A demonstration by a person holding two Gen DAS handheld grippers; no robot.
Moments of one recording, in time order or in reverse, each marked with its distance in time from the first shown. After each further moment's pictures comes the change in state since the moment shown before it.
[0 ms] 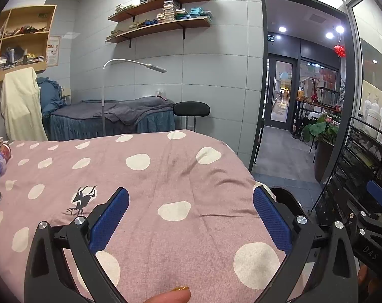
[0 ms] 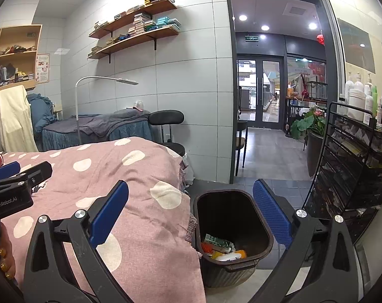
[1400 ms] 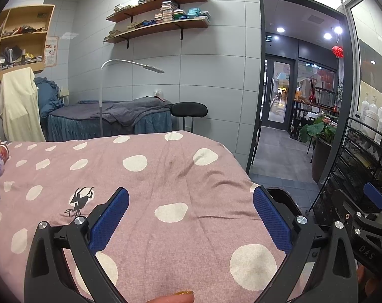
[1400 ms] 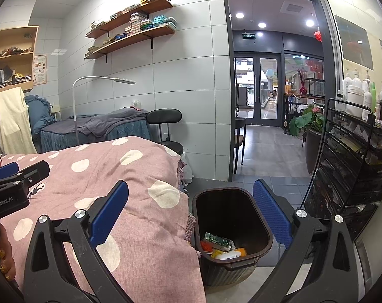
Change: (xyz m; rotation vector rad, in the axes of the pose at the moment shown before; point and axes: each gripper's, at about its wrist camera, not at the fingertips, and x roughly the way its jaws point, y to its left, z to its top) left arm -0.003 0.001 0.007 0.002 -0.001 -0.017; right arm 0.002 -0.001 -0.002 0.009 0.008 -0.008
